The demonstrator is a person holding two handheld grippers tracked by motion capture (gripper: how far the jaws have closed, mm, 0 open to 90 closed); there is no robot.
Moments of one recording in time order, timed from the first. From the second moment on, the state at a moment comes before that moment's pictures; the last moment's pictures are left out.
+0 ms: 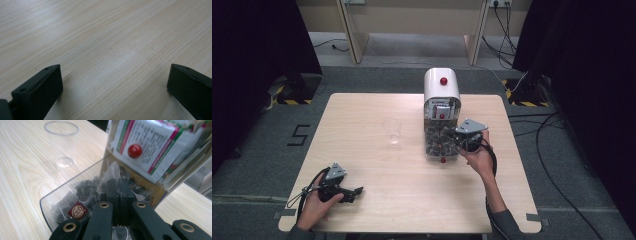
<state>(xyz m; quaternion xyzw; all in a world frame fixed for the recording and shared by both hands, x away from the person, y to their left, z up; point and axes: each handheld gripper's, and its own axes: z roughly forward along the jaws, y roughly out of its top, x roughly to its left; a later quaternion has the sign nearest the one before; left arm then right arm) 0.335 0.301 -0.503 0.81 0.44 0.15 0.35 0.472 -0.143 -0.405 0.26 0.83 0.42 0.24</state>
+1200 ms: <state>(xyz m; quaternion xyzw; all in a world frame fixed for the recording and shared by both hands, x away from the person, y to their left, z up) 0.335 0.301 -0.503 0.81 0.44 0.15 0.35 0.467 -0.111 -0.396 0.22 0.83 0.44 0.24</state>
